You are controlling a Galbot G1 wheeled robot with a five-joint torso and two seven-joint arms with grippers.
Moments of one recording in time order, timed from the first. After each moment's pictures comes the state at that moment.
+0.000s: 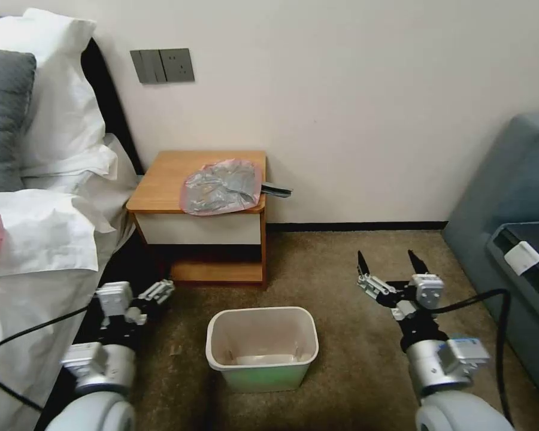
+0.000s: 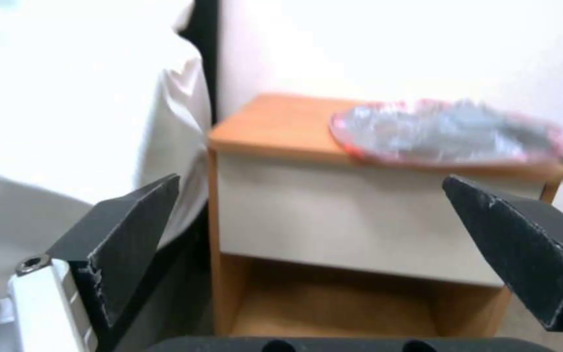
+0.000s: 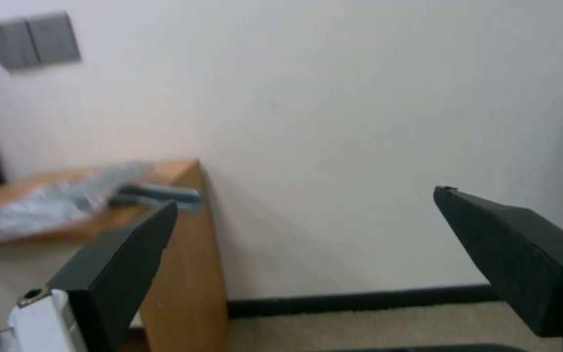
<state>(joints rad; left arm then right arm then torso) 1.74 -1.50 -0.78 -2.39 -0.28 0.14 0.01 -1.75 1.52 0.51 2.49 0.09 -0.18 0.00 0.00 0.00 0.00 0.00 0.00</state>
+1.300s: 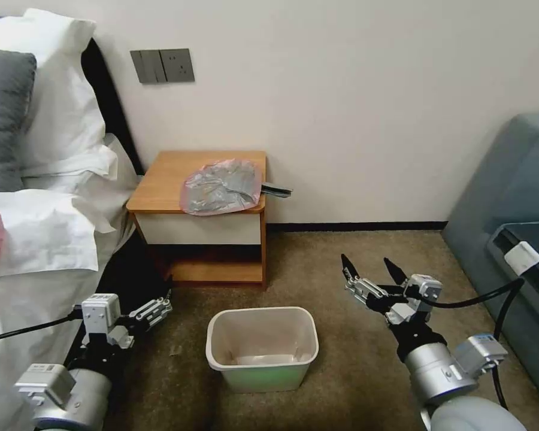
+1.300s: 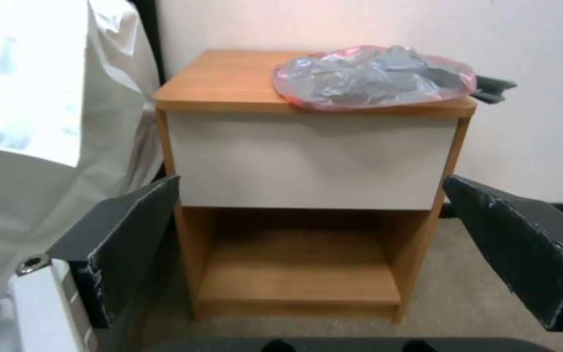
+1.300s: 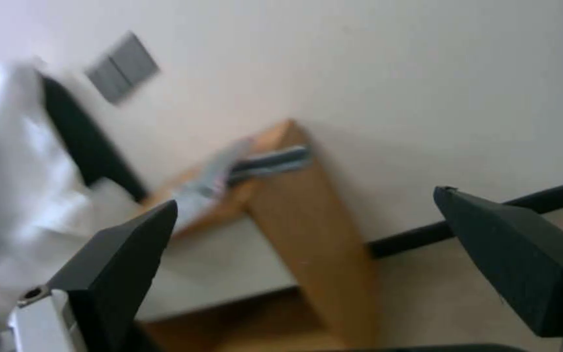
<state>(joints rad) 1.92 -1.36 -0.81 -2.50 -0.38 0.23 0.02 -1.64 1.33 0.47 2.43 0.69 -0.28 0.10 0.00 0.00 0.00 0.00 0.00</state>
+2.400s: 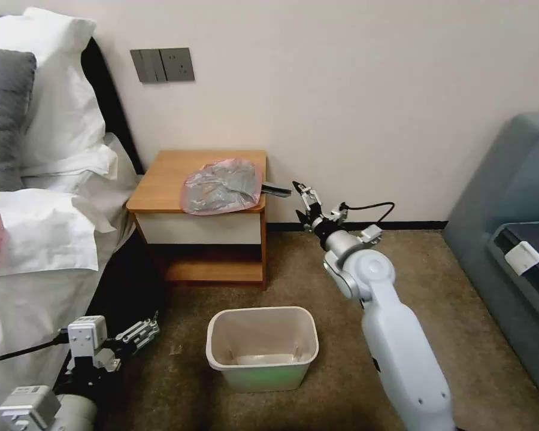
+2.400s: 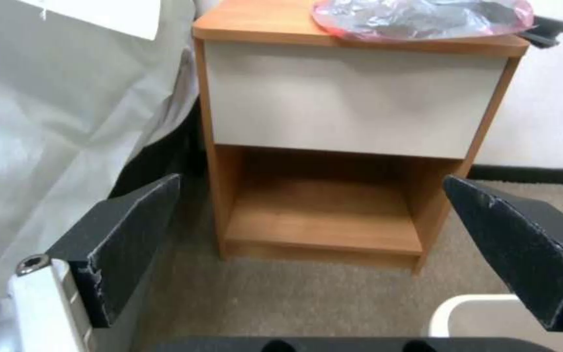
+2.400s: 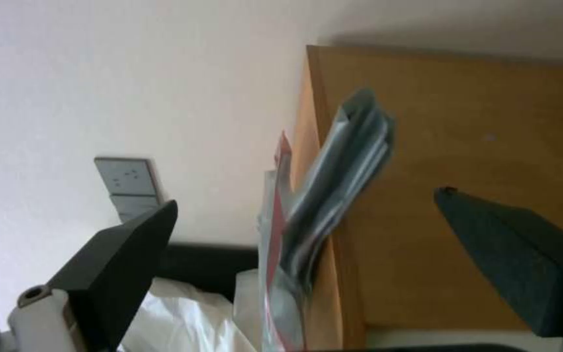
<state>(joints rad) 2.03 -1.42 -0.86 -2.50 -0.40 0.23 0.03 -0.81 1.52 0.31 1.59 1.61 -0.25 0.31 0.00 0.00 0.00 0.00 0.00</state>
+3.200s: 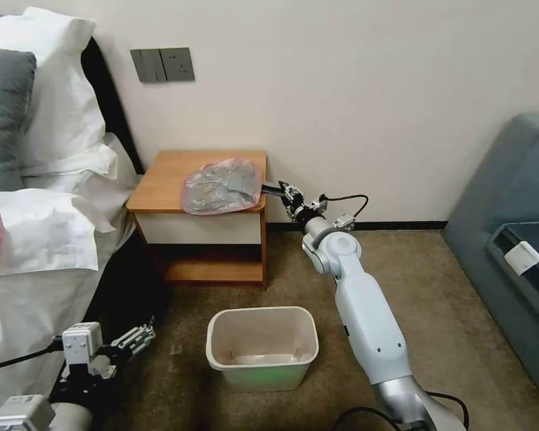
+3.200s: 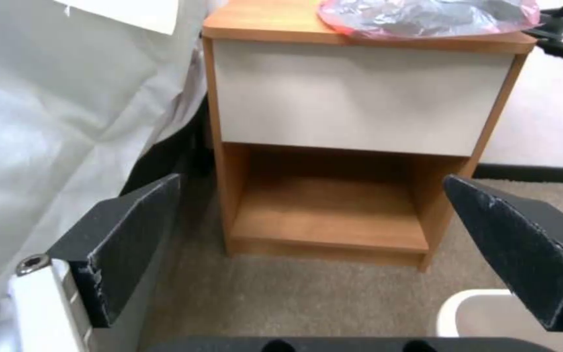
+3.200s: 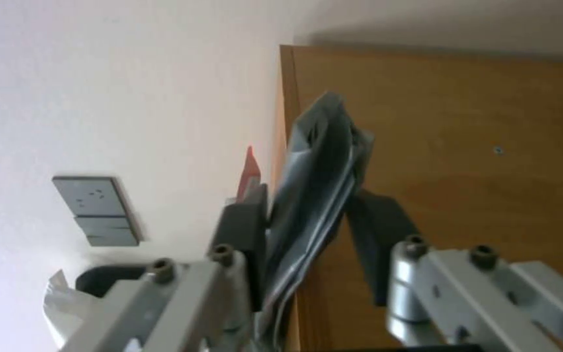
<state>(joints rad) 2.06 -1.43 -0.88 -2.50 -0.39 0.20 0.05 -0.70 1.59 0.30 1.39 1.56 -0.22 0.24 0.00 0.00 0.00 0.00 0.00</state>
